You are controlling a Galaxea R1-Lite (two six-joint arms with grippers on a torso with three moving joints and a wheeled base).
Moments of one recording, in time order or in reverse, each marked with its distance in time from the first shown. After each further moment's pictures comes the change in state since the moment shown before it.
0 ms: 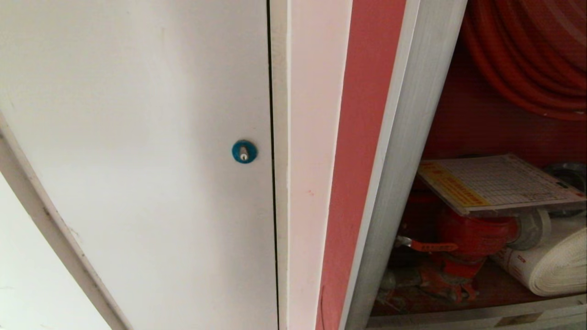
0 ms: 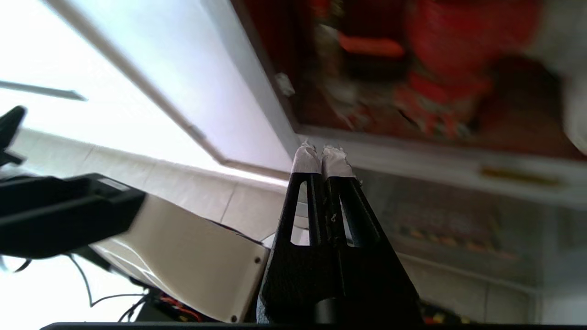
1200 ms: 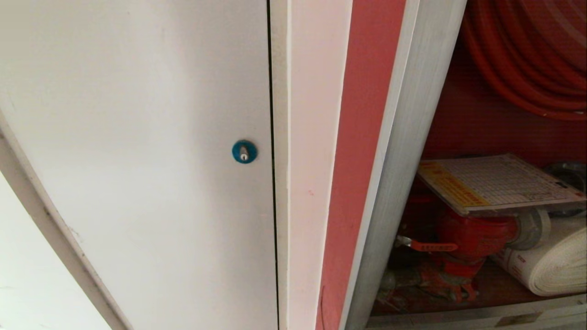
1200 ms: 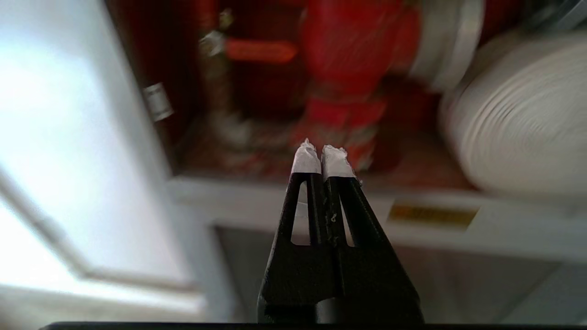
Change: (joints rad) left arm 0.000 0.000 0.000 0.000 0.000 0.000; right arm -0.186 -0.587 0.977 -0.787 -0.111 -0.218
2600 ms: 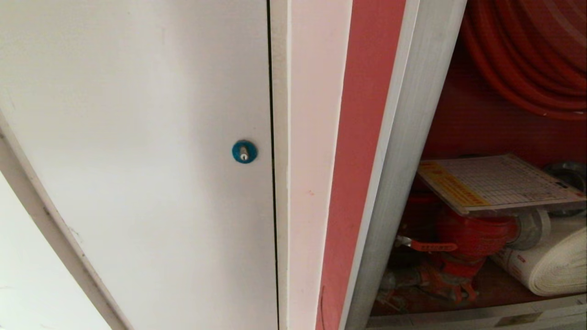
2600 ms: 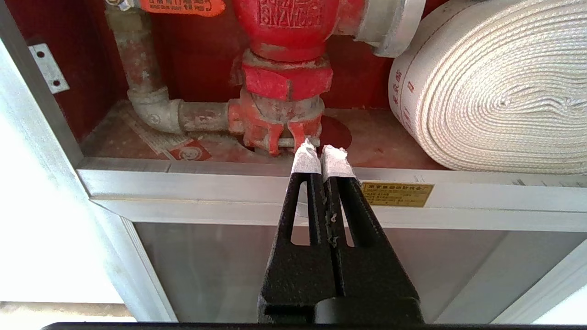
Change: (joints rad) left arm 0.000 0.000 0.000 0.000 0.000 0.000; right arm 0.000 -0.043 0.209 -0.143 -0.136 -0.046
